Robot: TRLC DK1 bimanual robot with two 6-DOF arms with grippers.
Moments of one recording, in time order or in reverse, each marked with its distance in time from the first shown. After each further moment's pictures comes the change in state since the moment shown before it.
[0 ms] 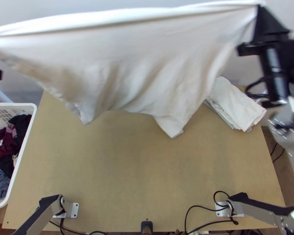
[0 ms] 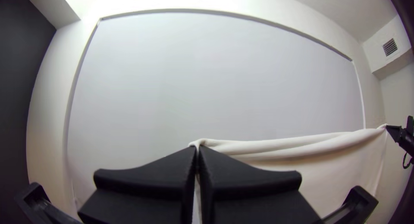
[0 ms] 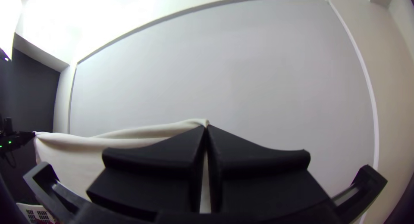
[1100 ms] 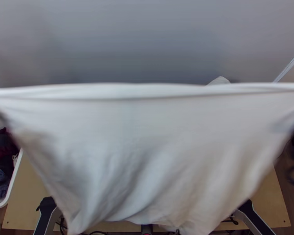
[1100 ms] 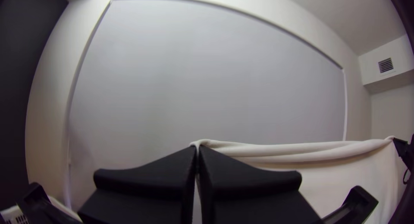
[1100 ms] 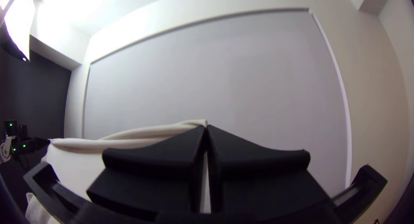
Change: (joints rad) left arm -0.049 -0.440 -0.357 -0.246 0.000 -0.111; right arm -0.016 -0.655 -0.444 -0.266 -0.021 0.013
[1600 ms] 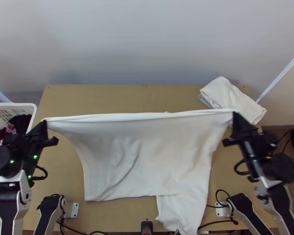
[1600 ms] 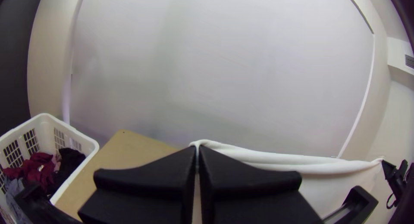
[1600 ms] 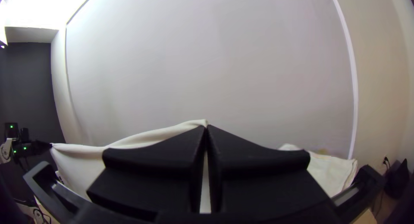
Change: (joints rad) left arm -0.080 -0.054 -0.533 0.060 -0.033 -0.038; right arm 0.013 -0.066 -0.681 0.248 0.031 0.156
